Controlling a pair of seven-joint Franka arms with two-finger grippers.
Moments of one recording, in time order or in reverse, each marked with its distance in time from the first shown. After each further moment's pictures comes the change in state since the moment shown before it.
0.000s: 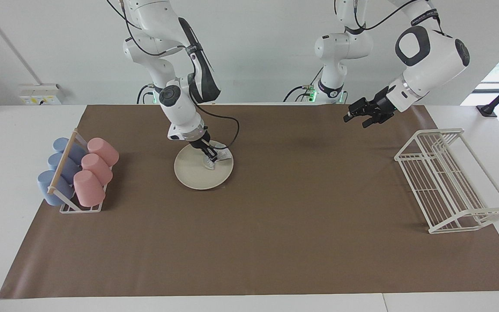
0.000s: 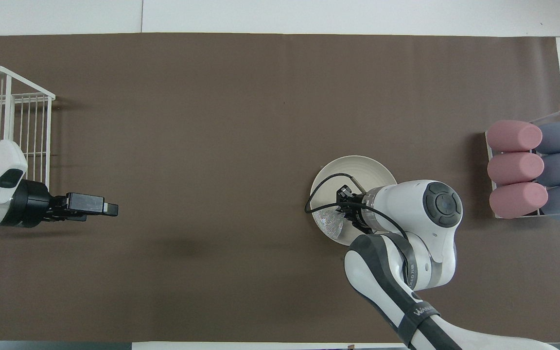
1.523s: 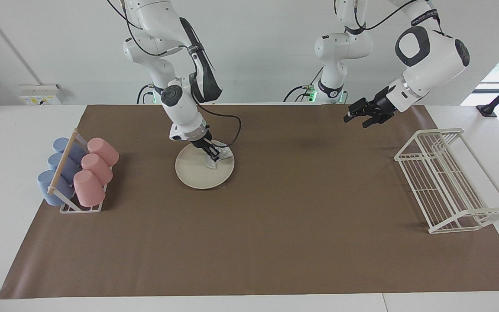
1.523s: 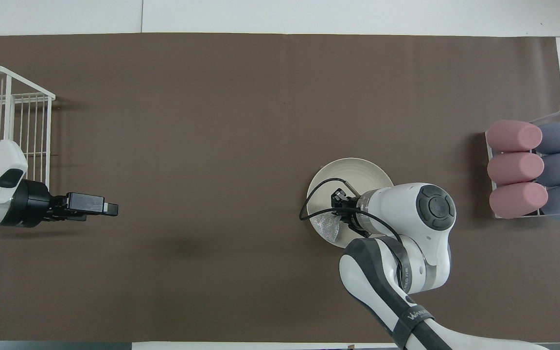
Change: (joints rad) left arm 0.000 0.001 0.000 0.000 0.001 0.001 0.000; right arm 0.031 0.002 -0.002 -0.002 0.004 0.004 -0.038
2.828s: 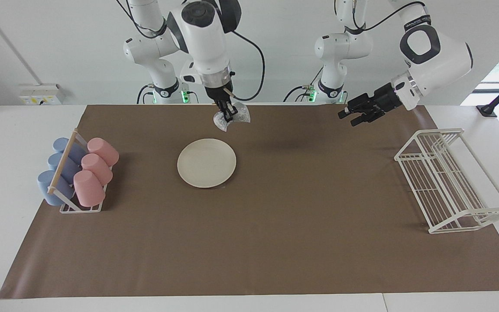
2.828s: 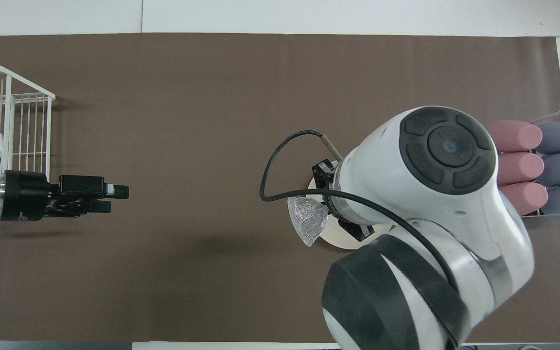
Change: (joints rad) left arm 0.010 0.000 0.015 0.000 -0.389 -0.036 -0.038; right arm 0.075 -0.061 0.010 0.719 -0.315 -0.862 0.609
